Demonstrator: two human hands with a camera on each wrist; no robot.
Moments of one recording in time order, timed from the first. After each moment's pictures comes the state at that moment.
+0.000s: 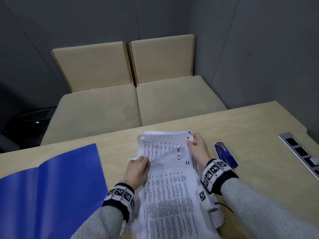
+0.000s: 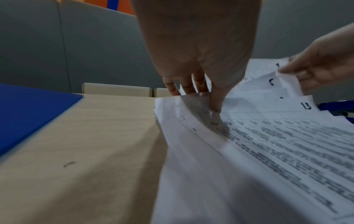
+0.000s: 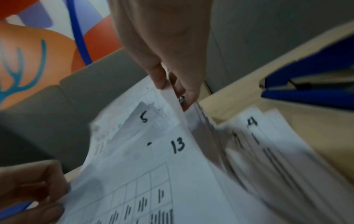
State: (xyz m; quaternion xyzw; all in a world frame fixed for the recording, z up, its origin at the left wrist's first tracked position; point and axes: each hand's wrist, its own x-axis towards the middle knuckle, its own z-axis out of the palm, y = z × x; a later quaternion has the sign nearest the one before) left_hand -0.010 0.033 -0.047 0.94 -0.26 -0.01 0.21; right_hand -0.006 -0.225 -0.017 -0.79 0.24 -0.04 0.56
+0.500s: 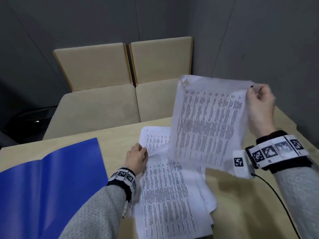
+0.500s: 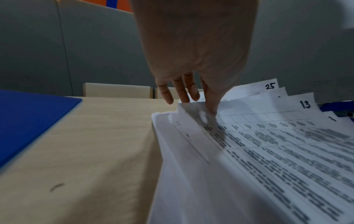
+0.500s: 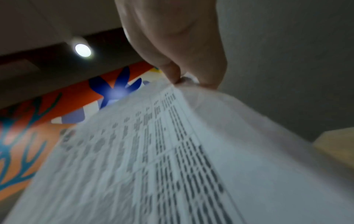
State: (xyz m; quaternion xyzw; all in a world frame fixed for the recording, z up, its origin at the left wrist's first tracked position) left_hand -0.006 0.027 -0.040 0.96 -0.20 -0.05 0.17; right_hand -0.045 -0.324 0.160 -0.72 0.20 -0.35 0.57
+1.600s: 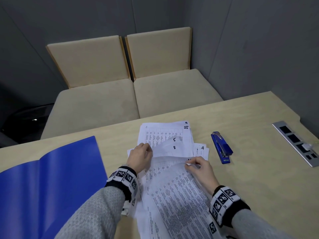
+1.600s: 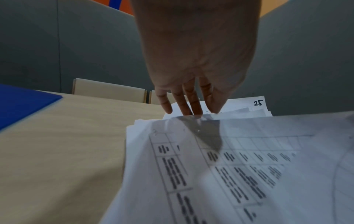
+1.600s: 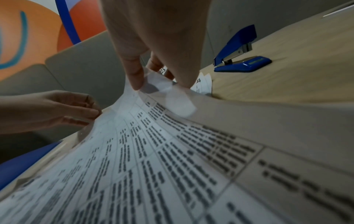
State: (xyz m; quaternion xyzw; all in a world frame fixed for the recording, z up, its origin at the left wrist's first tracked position) left_hand -0.006 0.016 -0.027 0.94 -0.16 -0.14 0.26; right_hand -0.123 -0.211 -0.045 -0.74 0.24 -0.01 0.63
